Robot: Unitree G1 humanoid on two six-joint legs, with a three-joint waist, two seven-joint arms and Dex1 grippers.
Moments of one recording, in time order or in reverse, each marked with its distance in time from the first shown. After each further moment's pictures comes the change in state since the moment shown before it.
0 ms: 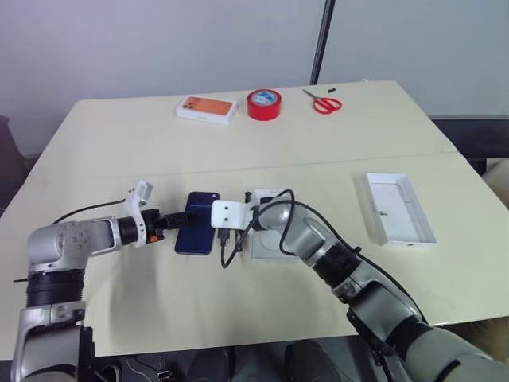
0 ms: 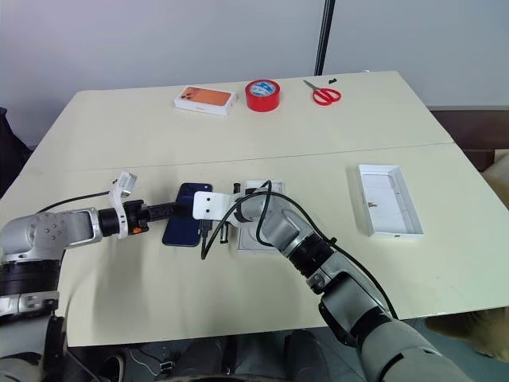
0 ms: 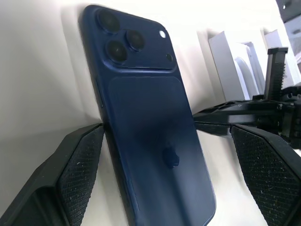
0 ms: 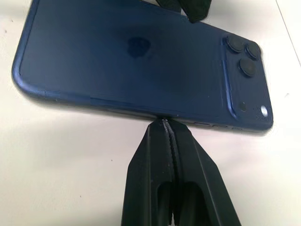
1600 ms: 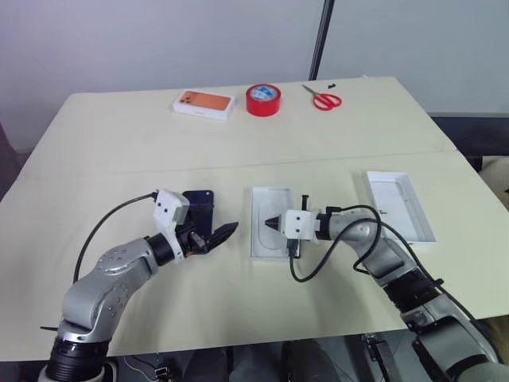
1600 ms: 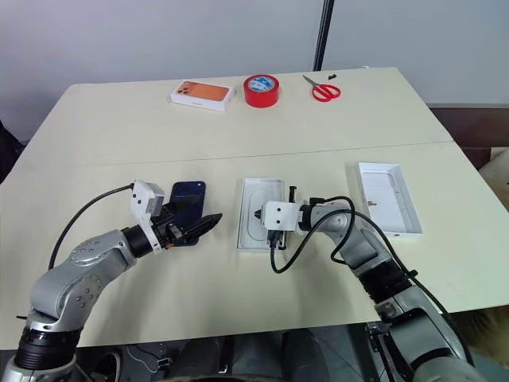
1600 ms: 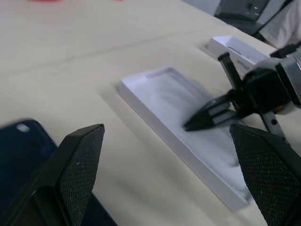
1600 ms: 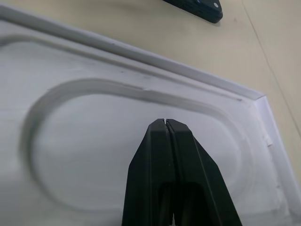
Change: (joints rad) left arm 0.364 -0.070 -0.185 -0.601 0.036 -0.590 0.129; right arm 0.309 -0.369 -0.216 -0.212 0.163 -0.351 0.037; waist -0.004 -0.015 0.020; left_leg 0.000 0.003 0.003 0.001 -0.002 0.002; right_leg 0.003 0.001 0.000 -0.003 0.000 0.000
